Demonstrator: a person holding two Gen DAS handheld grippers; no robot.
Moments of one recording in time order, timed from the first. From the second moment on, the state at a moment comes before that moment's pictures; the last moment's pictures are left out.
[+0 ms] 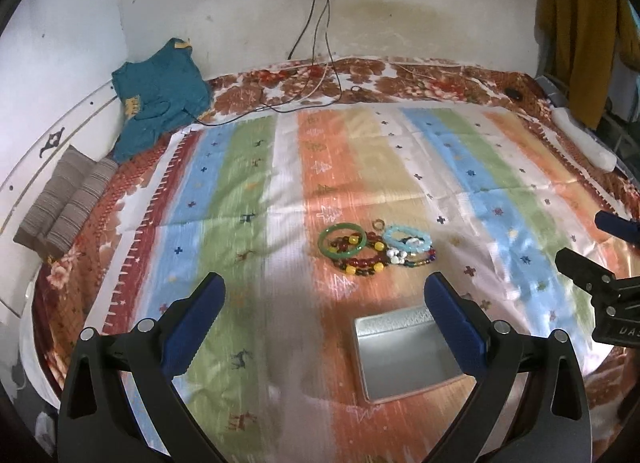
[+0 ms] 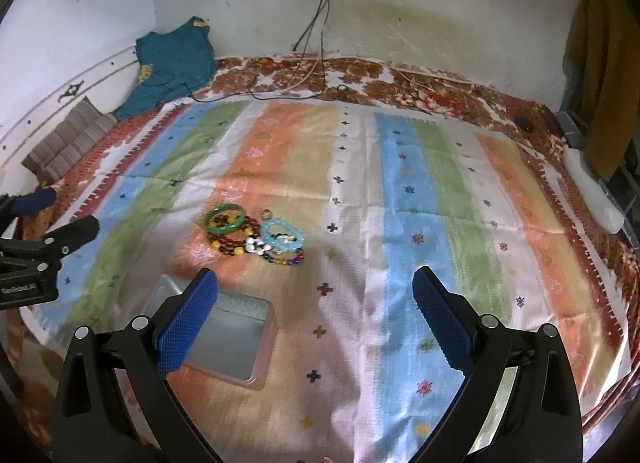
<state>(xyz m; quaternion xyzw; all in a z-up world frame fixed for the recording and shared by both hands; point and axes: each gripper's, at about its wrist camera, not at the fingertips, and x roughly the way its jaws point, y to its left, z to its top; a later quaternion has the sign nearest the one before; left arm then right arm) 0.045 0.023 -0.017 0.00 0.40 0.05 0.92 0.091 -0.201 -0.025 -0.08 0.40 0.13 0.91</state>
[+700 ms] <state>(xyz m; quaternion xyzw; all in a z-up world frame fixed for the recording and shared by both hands) 0.106 0.048 -0.042 0.00 0.45 0.10 0.89 0.139 -0.184 -0.053 -0.08 0.46 0.14 0.88</state>
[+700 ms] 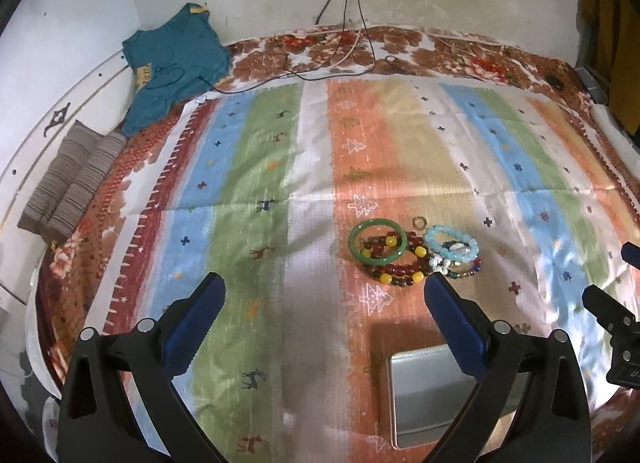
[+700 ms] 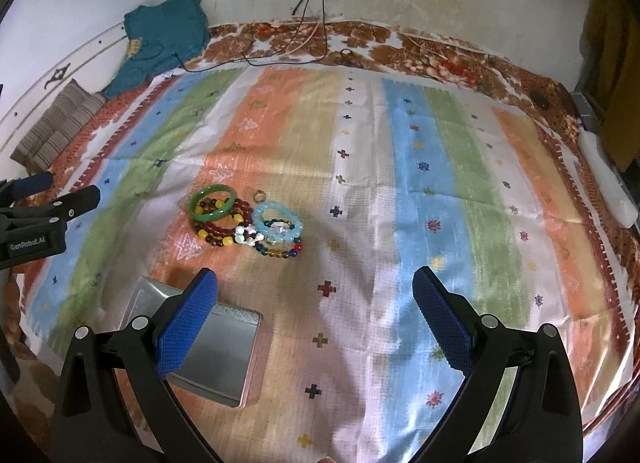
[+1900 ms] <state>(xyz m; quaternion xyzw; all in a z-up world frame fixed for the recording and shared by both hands) 0.190 0.067 -0.102 0.00 0.52 0.10 0.85 0.216 -0.163 -0.110 -0.09 0.51 0.13 0.84</state>
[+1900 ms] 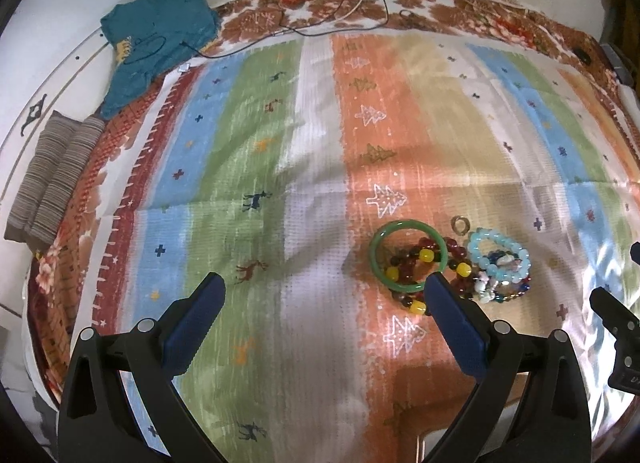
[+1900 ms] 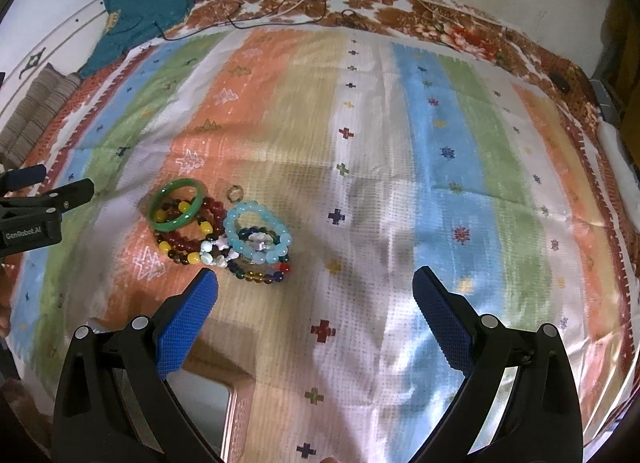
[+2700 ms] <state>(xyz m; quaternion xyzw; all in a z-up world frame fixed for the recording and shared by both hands) 0.236 0.068 -0.152 0.03 0.57 0.08 0.82 0.261 -0.138 -0.149 -0.11 0.55 0.14 0.82</state>
